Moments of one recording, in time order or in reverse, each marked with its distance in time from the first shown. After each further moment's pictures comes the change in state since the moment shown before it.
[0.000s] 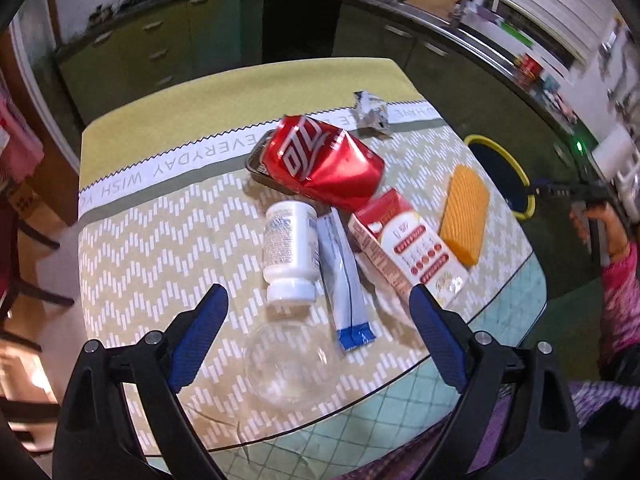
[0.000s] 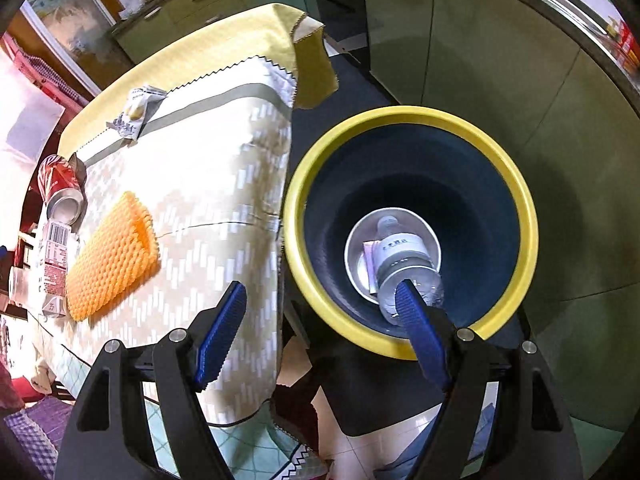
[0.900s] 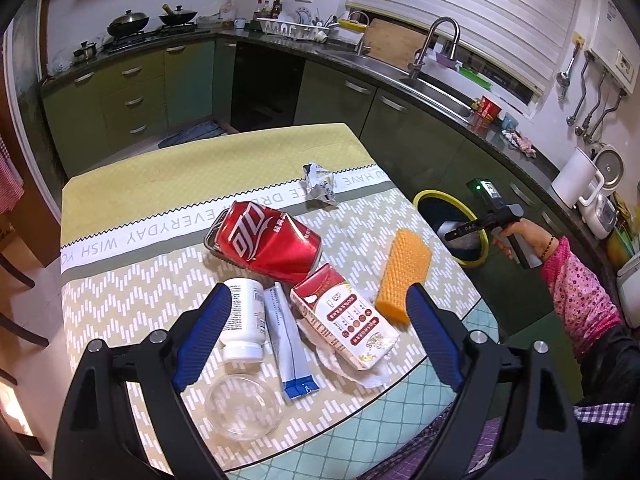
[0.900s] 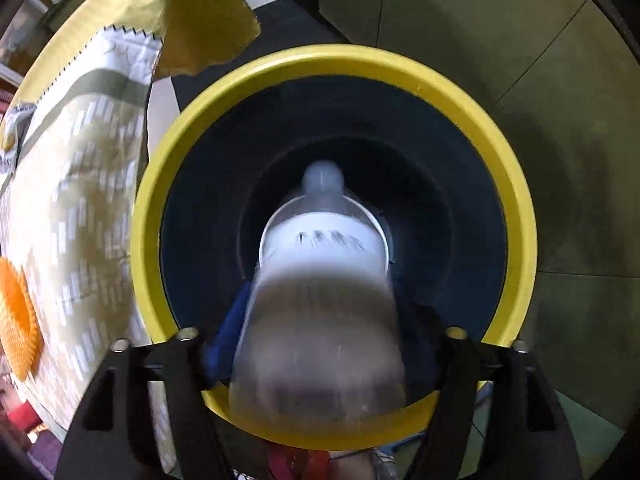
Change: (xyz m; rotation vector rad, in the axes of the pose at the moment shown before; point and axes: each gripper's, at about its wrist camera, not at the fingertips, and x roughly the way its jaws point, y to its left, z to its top) left arm -0.043 -0.025 0.031 0.008 -0.193 -0.121; right arm 0.082 -0.083 0.043 0.098 0.213 -0.134
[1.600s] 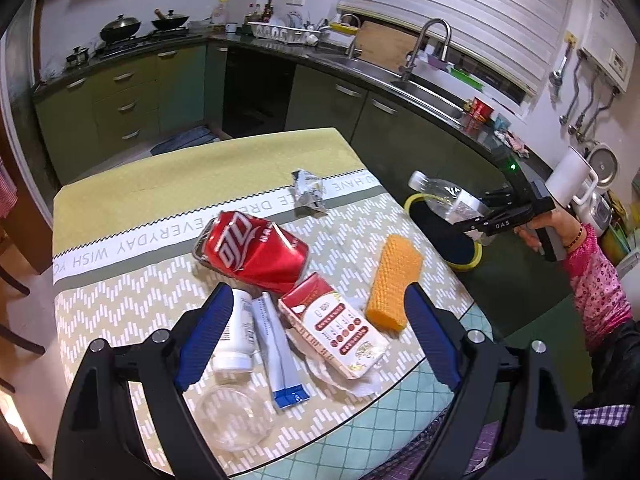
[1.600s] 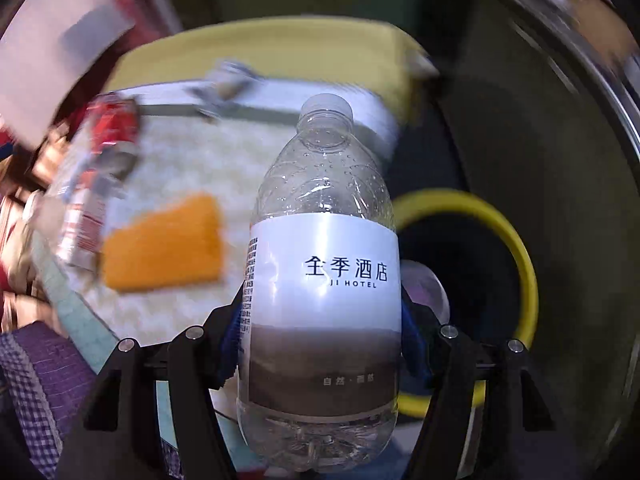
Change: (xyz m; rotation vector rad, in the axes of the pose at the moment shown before) left arm 0.003 -0.012 0.007 0.027 -0.013 -0.029; right arm -0.111 0.121 -0.034 -0.432 -0.162 0.106
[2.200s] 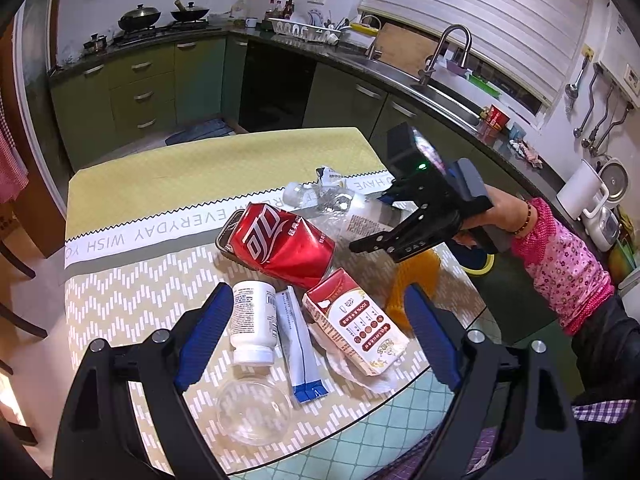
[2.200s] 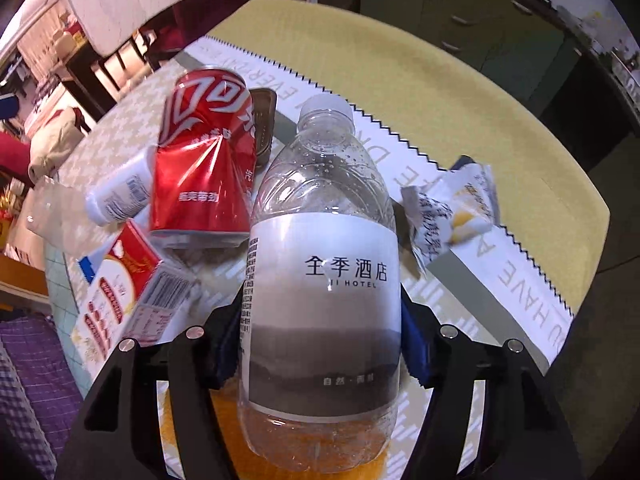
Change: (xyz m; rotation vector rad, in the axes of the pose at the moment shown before) left arm -0.005 0.023 -0.004 -0.060 0.004 0.041; right arm 0.088 0.180 0.136 -0.489 -0.013 0.140
